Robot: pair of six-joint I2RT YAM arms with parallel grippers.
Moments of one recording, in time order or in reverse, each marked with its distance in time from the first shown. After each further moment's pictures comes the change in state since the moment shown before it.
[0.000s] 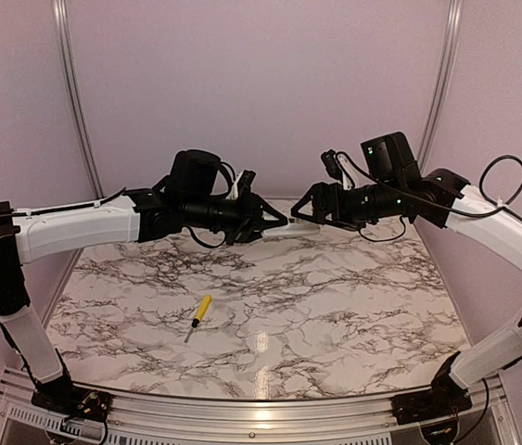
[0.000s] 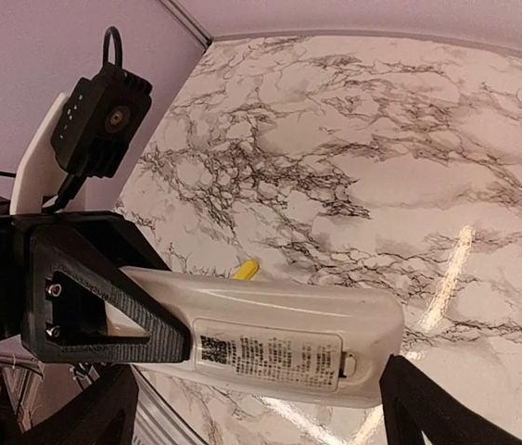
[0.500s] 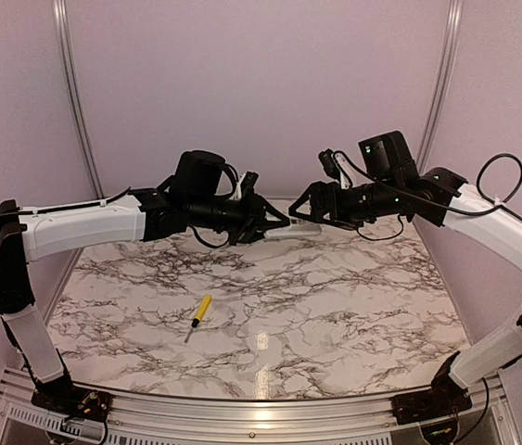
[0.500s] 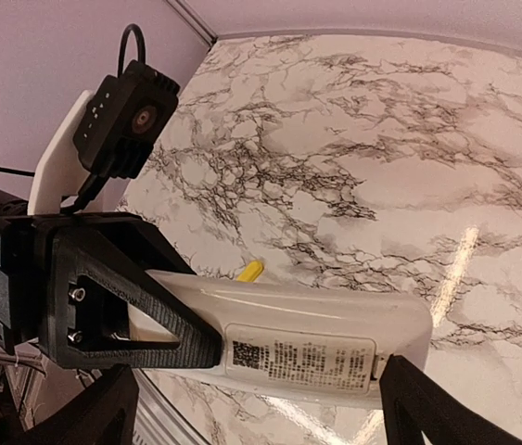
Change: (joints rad) left arm 0.001 0.033 0.029 -0.007 0.002 -0.005; right arm 0.000 0.018 0.012 0.004 -0.016 -0.001
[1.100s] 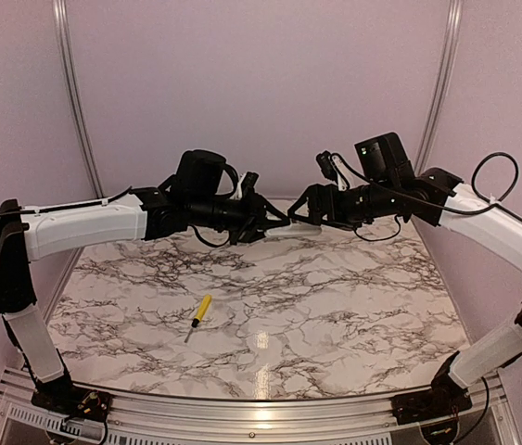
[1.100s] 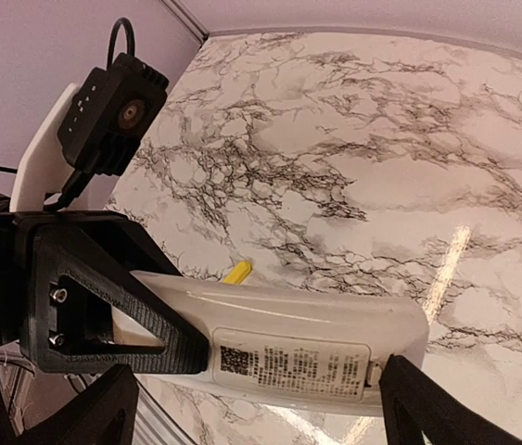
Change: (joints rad) left arm 0.003 0.010 0.013 -0.005 0.002 -0.016; right arm 0.000 0.020 0.001 0.000 0.016 -0.019
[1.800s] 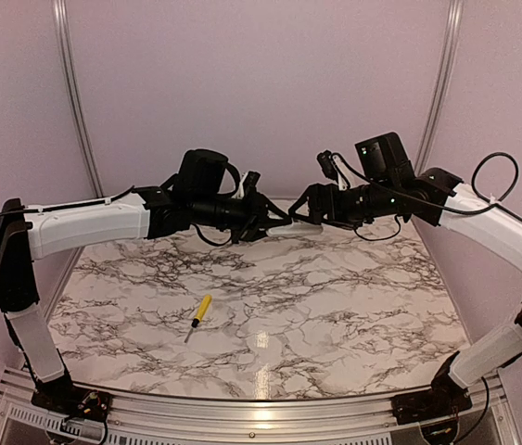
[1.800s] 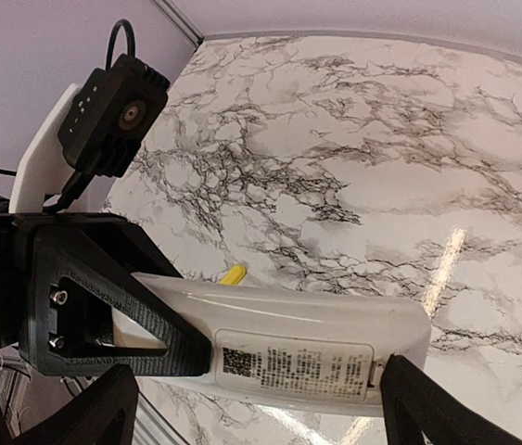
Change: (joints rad) left arm 0.001 0.019 0.022 -0.001 0.004 -0.002; right arm -0.001 0.000 0.000 0.003 0.014 -0.004
